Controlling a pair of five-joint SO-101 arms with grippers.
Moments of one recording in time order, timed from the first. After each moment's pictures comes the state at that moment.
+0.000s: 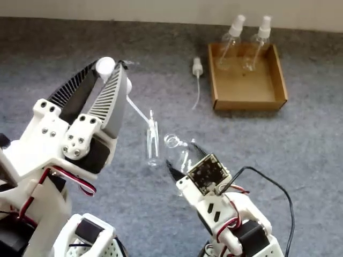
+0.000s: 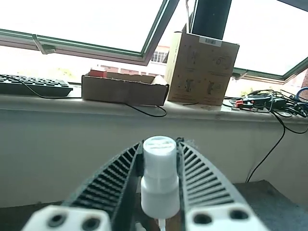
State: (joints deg) left arm 19.7 -65.0 15.8 48.7 13.8; right arm -36.5 -105.1 79.4 51.1 15.2
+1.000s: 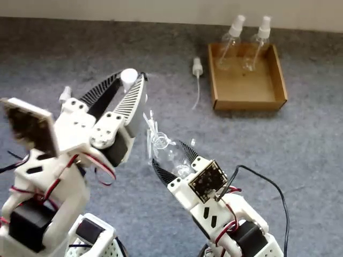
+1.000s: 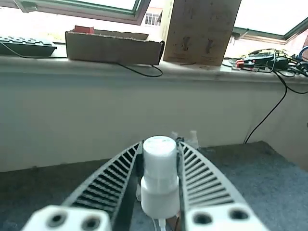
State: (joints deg) left arm 21.8 -64.9 23.6 49.8 13.8; right arm -43.2 -105.1 79.4 43.6 12.2
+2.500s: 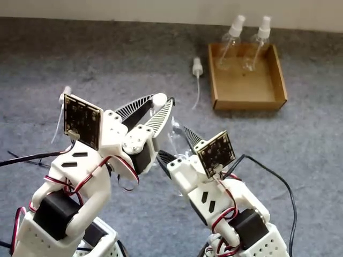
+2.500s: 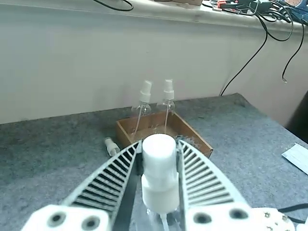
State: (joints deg) left arm 28.6 -65.1 38.8 49.1 17.5; right arm -39.0 -87.0 65.4 38.0 2.7
